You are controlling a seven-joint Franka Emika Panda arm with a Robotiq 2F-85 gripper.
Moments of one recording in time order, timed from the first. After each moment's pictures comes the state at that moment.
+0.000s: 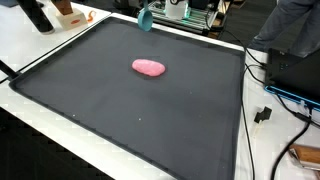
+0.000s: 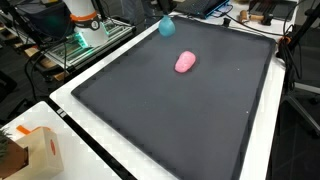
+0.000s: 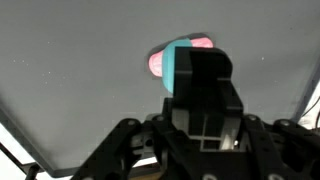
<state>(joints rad) 0.06 -0.40 -0.01 -2.59 0.19 2.50 0.01</state>
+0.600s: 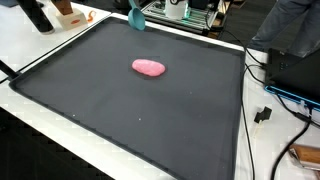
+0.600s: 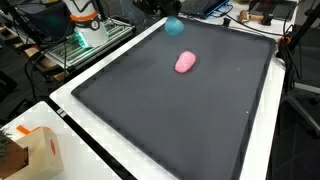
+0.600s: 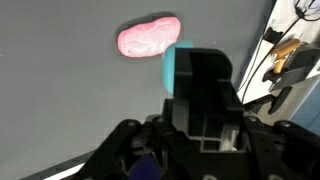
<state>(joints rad) 0.21 -0.24 -0.41 -2.41 0.69 2.30 -0.68</state>
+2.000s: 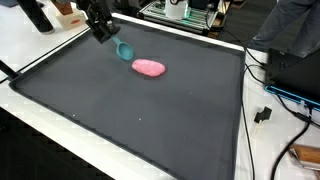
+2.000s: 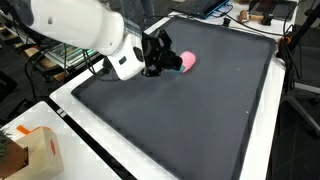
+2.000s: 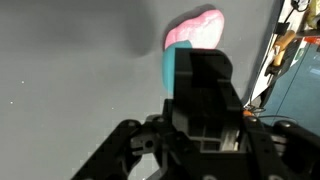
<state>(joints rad) -0.20 0.33 -0.20 -2.07 0.99 2.02 -1.02</state>
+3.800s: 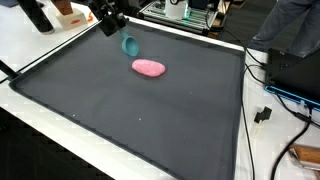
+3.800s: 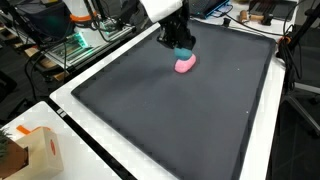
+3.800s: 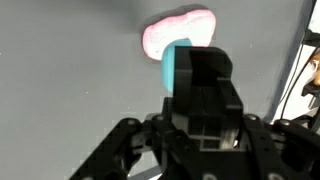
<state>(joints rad) -0.10 0.14 -0.08 -2.13 0.65 2.22 -0.61</state>
